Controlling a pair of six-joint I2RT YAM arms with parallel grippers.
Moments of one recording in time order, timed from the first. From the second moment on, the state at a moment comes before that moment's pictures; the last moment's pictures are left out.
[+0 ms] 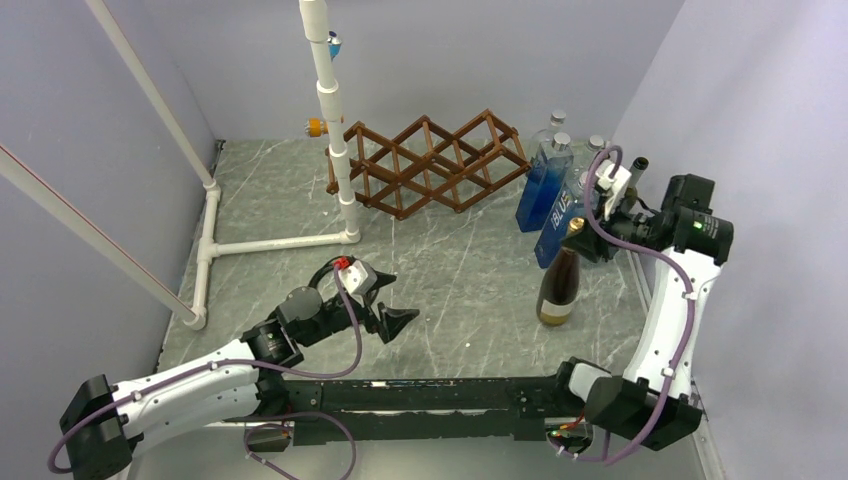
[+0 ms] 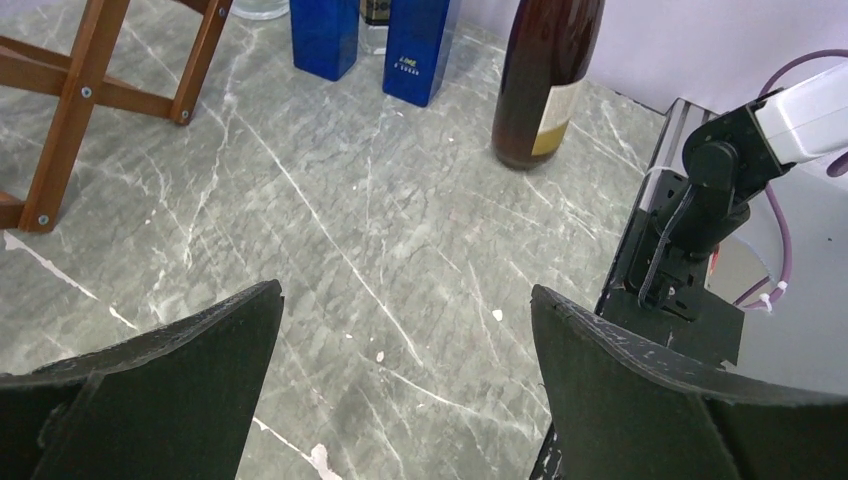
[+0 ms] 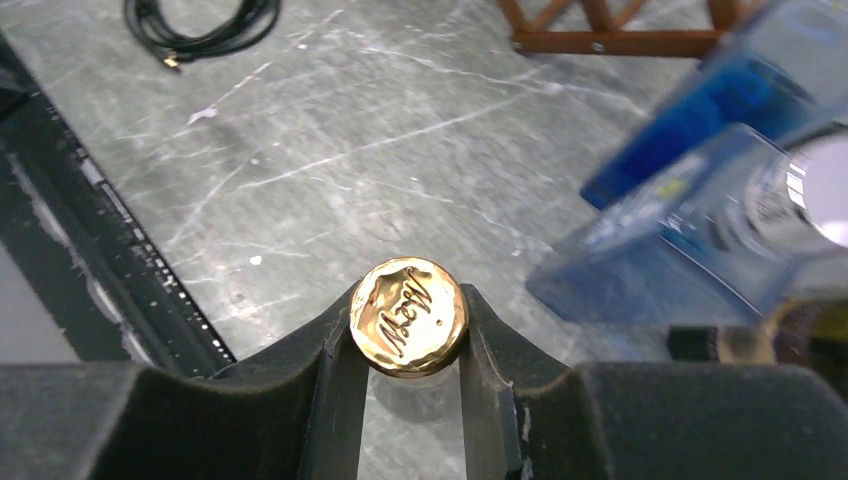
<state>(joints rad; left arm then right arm) -0.97 0.72 0.35 0.35 0.07 -0.18 -0.37 1.12 1.41 -1.38 -1.00 -0.99</state>
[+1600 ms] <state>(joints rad) -0.97 0.69 0.31 0.33 0.04 -0.18 -0.81 1.44 1.52 -1.24 -1.17 -1.07</state>
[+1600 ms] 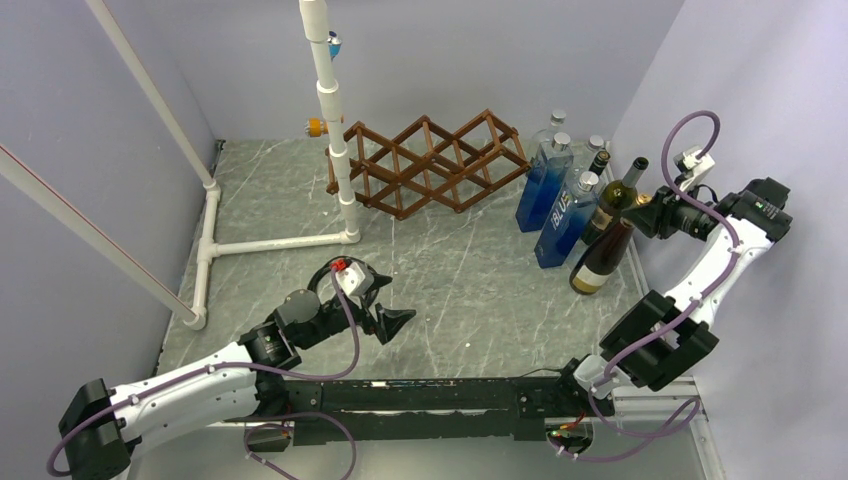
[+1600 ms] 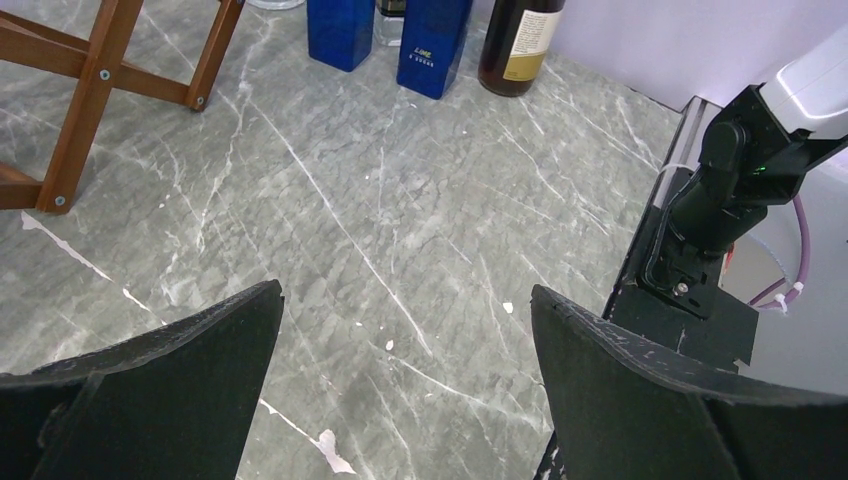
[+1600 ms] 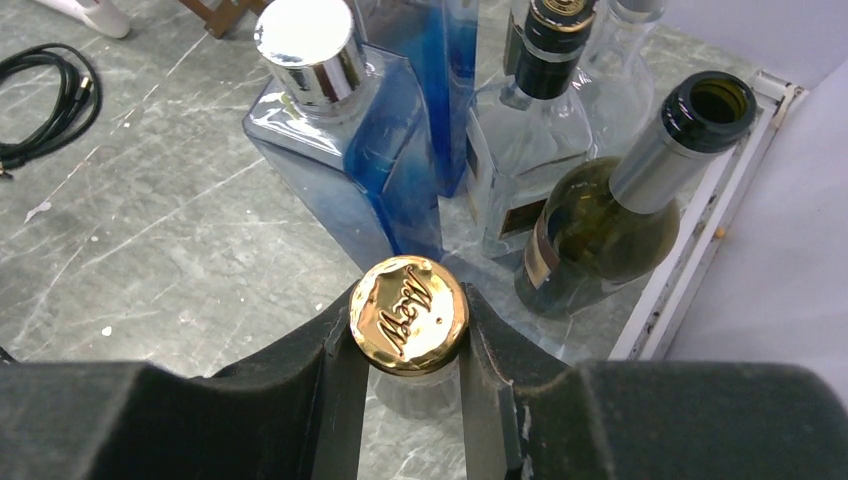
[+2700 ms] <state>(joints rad) -0.97 0.67 0.31 0.32 0.06 -0.19 -0.81 1.42 1.58 -1.50 -1.24 -1.35</state>
